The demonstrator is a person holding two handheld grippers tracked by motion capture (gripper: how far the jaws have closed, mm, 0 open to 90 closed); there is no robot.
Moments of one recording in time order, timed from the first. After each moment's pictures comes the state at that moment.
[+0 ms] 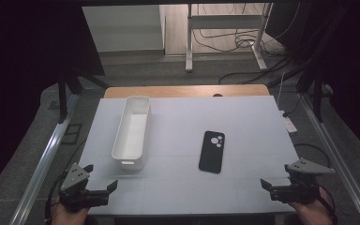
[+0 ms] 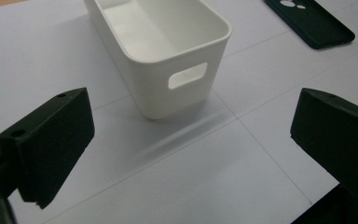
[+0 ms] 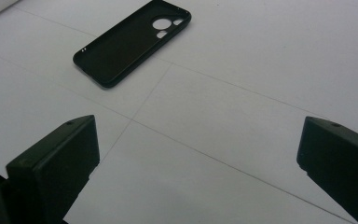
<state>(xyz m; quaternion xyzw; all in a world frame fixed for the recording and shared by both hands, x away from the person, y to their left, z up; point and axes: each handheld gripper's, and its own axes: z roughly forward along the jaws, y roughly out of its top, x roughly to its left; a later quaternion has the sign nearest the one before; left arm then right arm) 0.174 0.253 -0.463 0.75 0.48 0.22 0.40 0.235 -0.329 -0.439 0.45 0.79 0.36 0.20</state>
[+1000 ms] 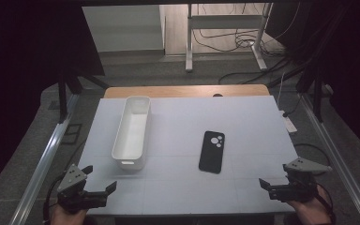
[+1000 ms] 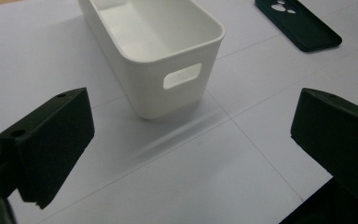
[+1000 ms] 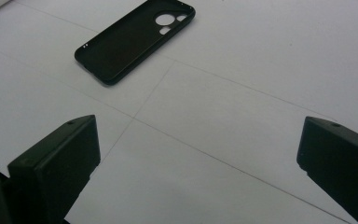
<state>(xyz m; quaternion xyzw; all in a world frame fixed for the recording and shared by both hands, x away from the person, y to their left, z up) 0.171 0.257 -0.463 0.75 0.47 0.21 0.41 0.239 -0.326 -0.440 0.44 0.80 0.36 0.19</state>
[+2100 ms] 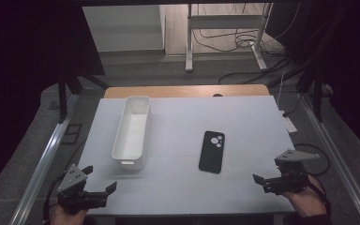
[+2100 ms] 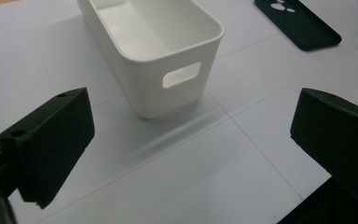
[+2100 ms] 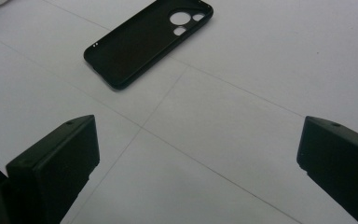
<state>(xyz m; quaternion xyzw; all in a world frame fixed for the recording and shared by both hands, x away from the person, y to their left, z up) 0.171 0.257 -0.463 0.75 0.47 0.21 0.41 0.264 -0.313 -0.438 0.42 0.82 0.35 0.16</state>
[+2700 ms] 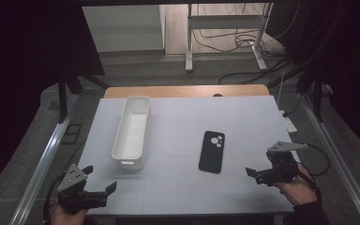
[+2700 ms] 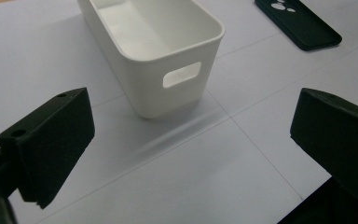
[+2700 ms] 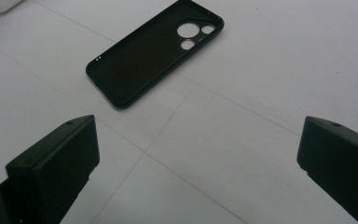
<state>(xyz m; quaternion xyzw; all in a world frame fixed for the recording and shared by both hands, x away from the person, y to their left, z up) 0.171 0.257 -0.464 0.75 0.47 0.21 0.41 0.289 -0.296 -0.439 0.42 0.83 0.35 0.15</state>
